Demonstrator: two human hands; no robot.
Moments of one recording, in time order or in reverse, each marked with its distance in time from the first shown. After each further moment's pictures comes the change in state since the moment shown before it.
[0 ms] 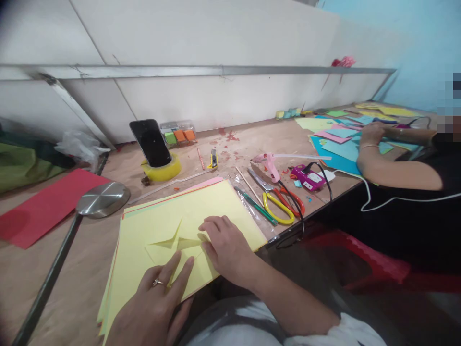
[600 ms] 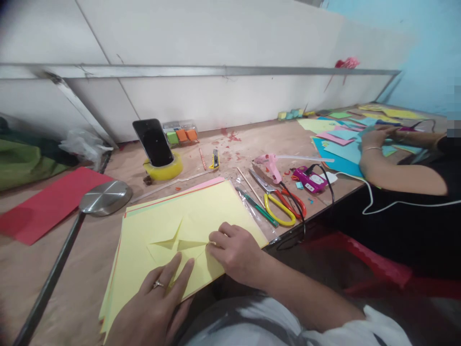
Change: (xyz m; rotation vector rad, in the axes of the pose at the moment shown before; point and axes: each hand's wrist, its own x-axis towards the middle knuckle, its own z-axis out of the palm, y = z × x) left_hand -0.003 -0.003 0.002 0.030 0.029 0.055; right_hand -0.007 0.016 -0.015 -0.312 -0.014 -0.409
